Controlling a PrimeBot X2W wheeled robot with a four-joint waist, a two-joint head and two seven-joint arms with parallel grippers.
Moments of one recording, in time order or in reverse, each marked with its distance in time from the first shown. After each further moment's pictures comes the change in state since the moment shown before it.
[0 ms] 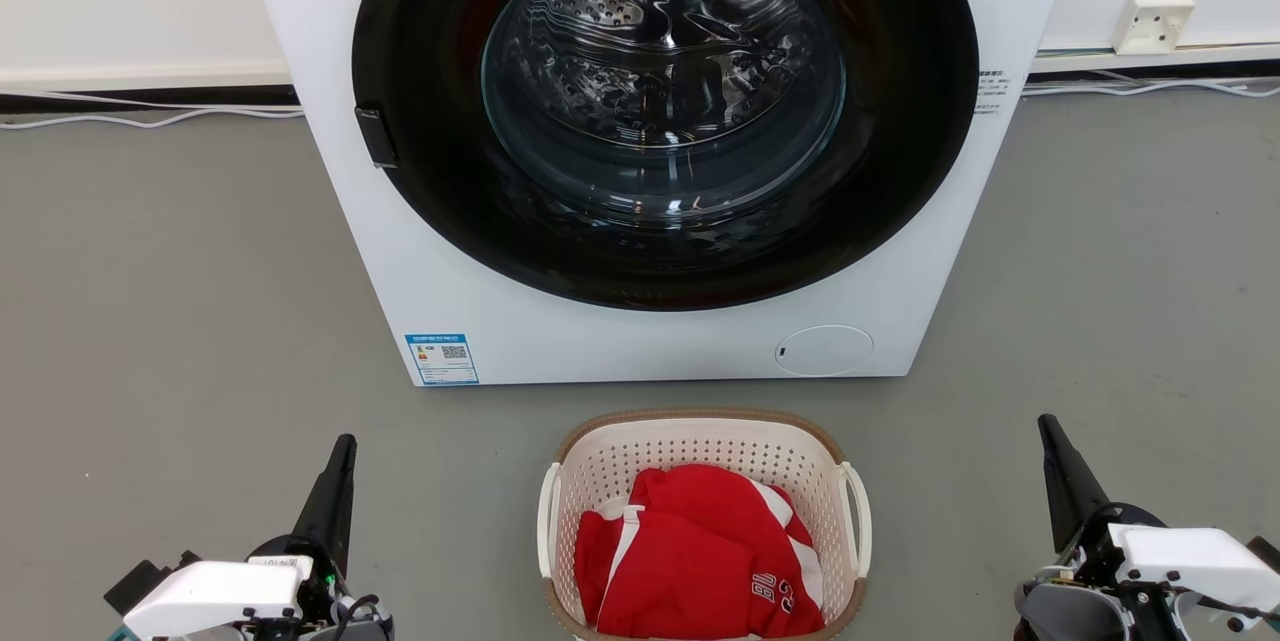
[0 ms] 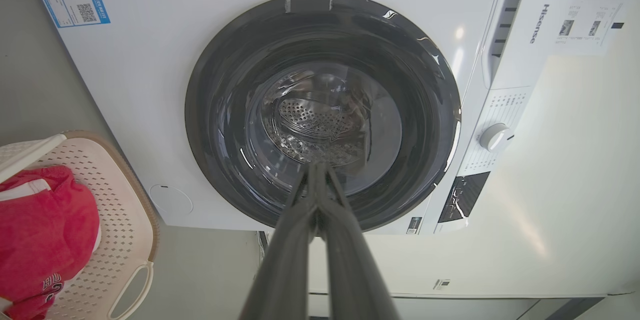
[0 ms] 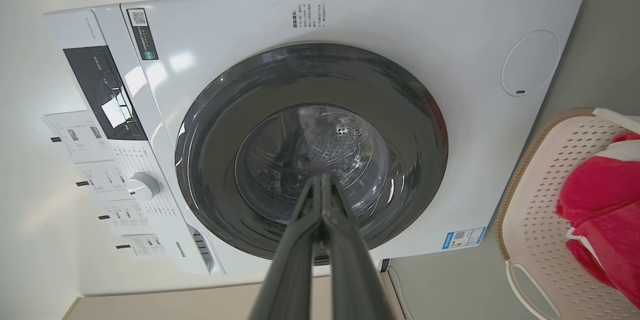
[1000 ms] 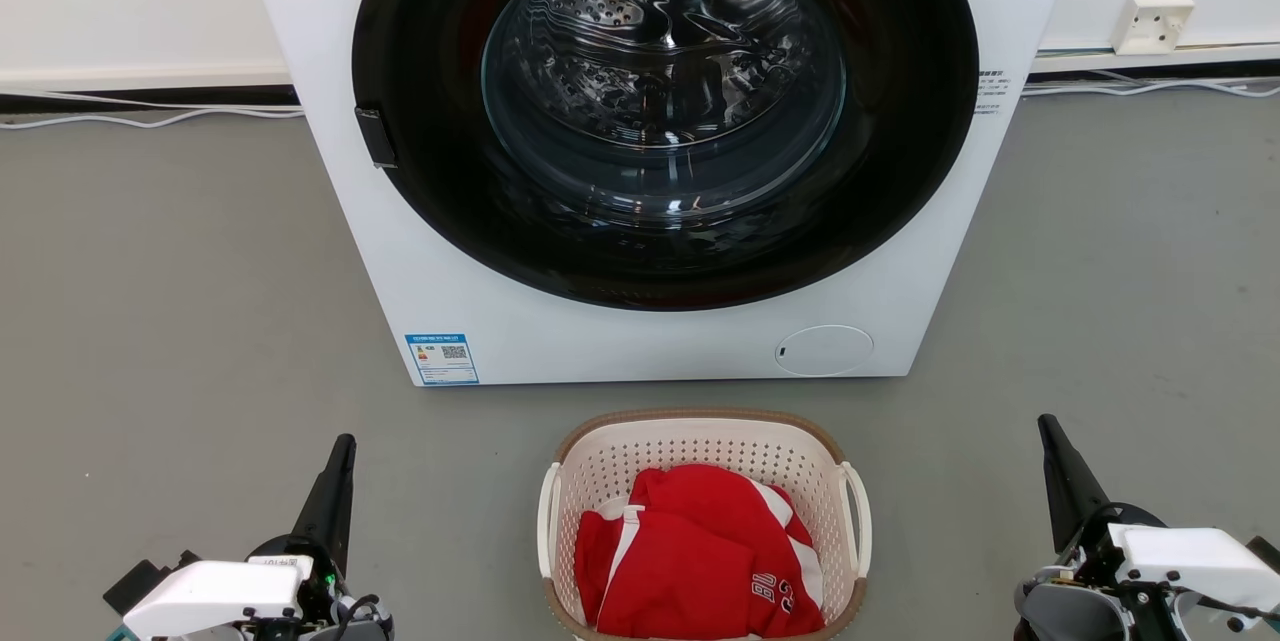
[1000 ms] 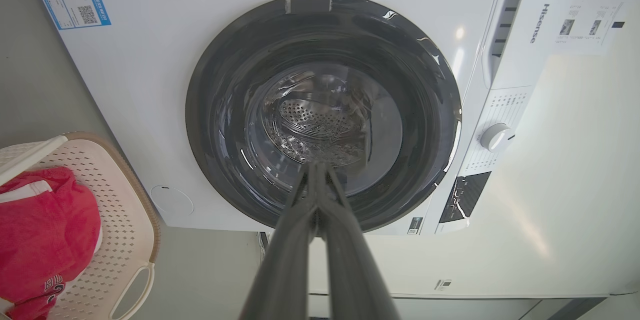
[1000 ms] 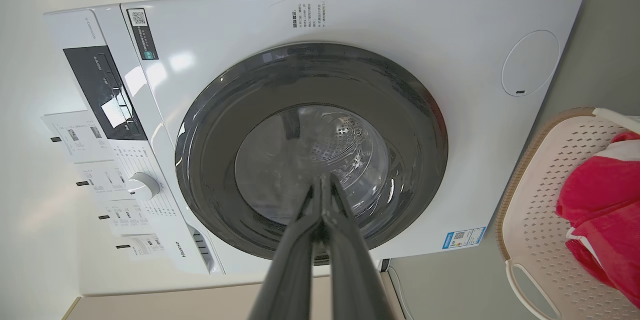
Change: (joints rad) left arm 0.000 0.004 -0.006 0.000 0.000 0.000 -0.008; right arm 0.000 0.000 0.000 0.000 0.000 0.000 0.000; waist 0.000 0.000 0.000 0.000
